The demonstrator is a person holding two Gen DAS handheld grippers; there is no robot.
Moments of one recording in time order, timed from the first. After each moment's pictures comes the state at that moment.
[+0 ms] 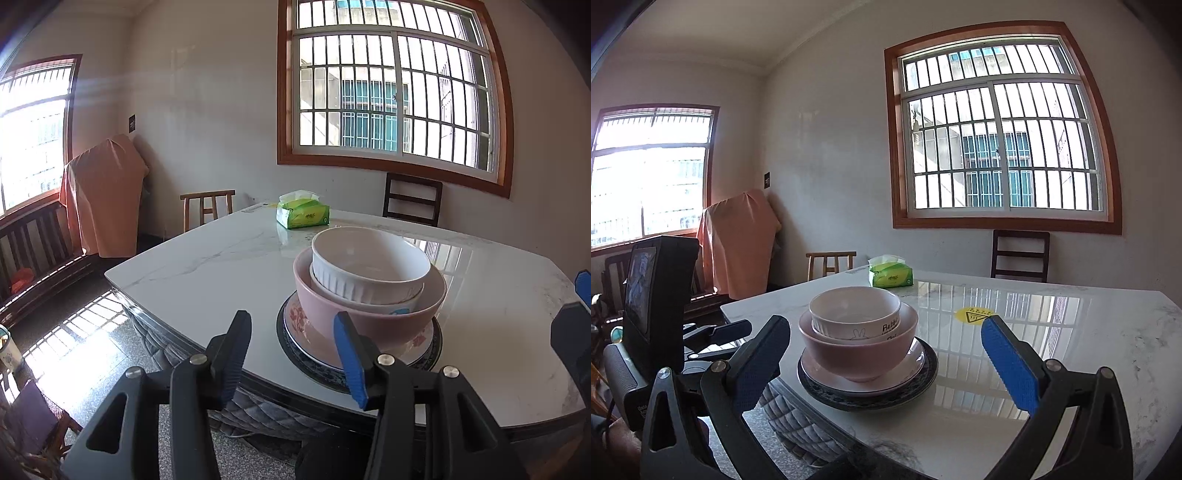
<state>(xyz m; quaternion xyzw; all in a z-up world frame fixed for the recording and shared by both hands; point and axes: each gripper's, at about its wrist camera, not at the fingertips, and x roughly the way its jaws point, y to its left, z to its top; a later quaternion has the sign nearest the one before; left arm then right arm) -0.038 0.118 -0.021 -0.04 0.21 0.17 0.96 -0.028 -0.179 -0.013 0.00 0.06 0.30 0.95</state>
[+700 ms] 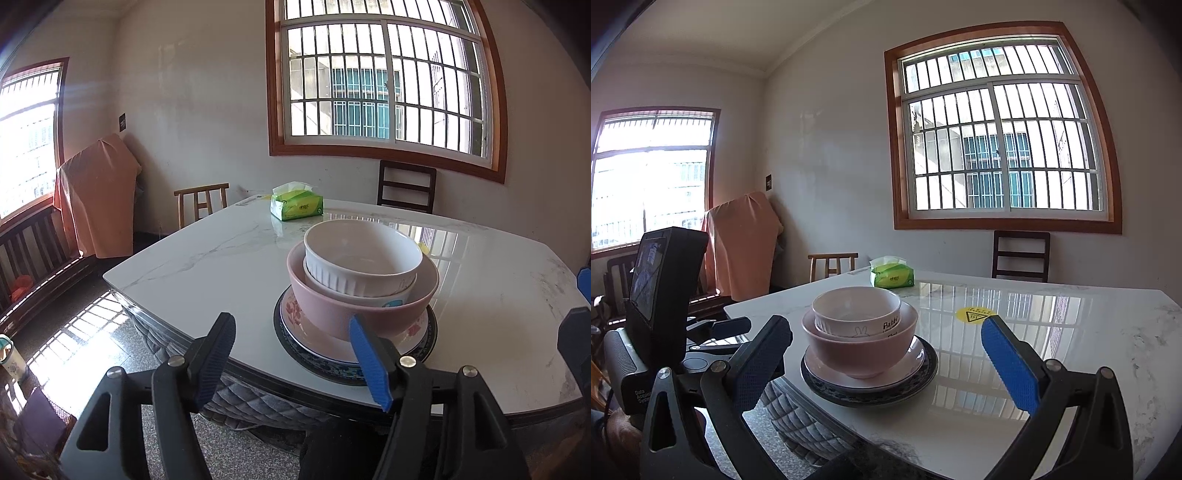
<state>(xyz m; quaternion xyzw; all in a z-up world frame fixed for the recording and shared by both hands) -0.038 0.116 -0.015 -0.02 0.24 0.15 0.96 -0.034 -0.187 -0.015 0.00 0.06 0.30 0.95</state>
